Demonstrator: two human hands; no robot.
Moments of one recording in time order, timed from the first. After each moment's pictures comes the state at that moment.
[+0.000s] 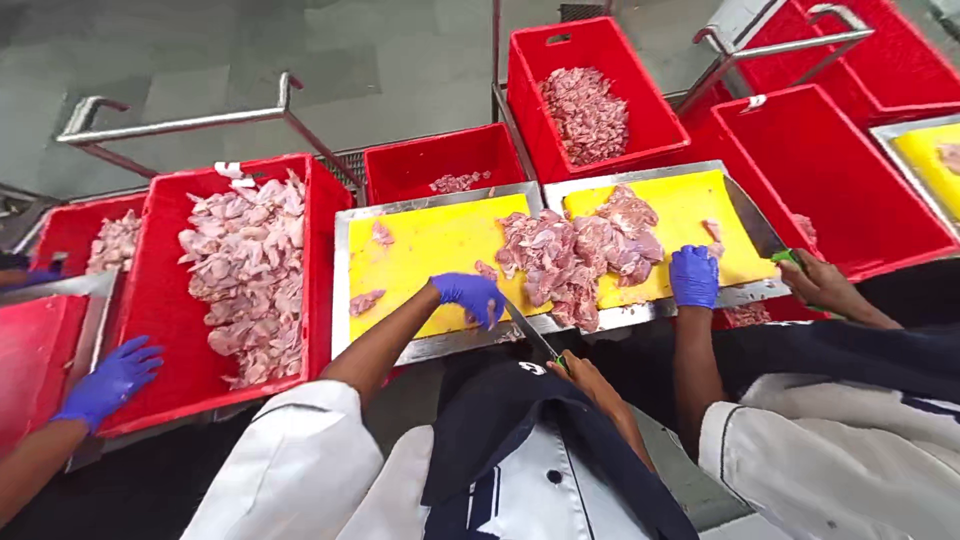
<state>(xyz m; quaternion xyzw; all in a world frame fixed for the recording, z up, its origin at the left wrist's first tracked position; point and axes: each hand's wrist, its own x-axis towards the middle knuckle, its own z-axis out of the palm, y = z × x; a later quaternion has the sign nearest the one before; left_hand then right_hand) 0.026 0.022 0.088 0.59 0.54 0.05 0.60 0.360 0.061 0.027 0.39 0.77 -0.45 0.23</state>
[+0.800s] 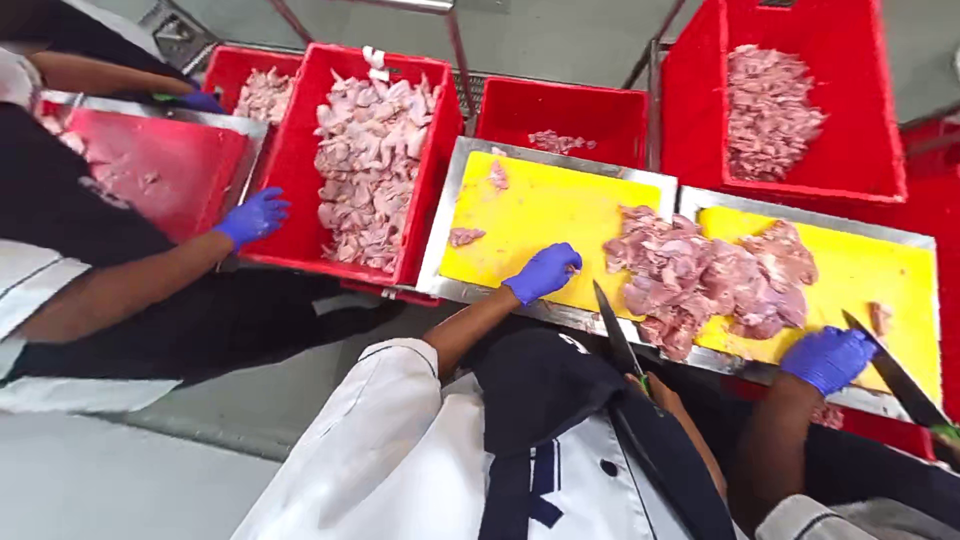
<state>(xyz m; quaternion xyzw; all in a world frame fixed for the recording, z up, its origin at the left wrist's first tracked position) 0.023 -0.048 -0.003 0.50 0.74 0.33 0.32 0.219 0.039 0.266 0.47 0.70 -0.46 0.27</state>
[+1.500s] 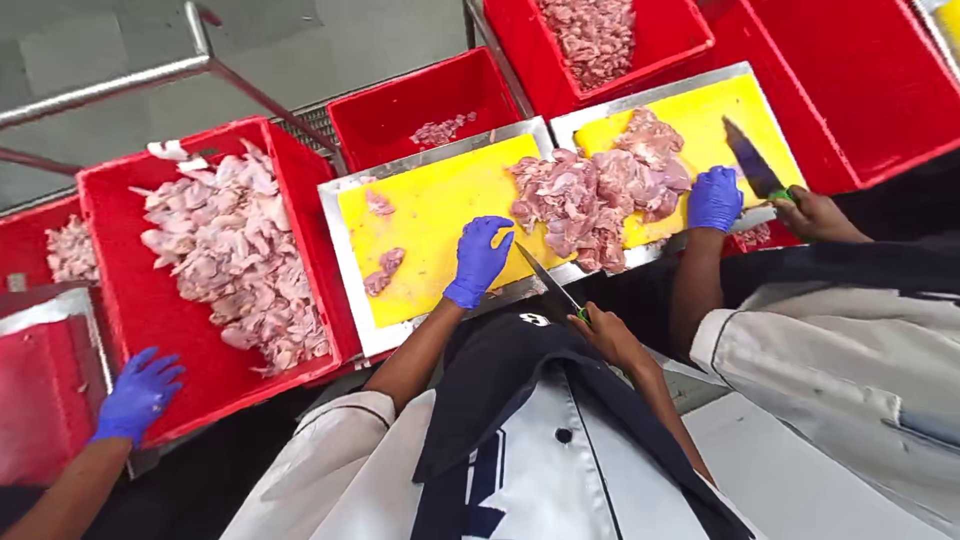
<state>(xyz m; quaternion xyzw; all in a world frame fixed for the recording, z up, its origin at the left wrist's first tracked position) 0.041 -0.022 0.023 0.50 0.76 0.38 0.17 0.328 0.021 0.054 0.48 0.73 -0.41 0.25</state>
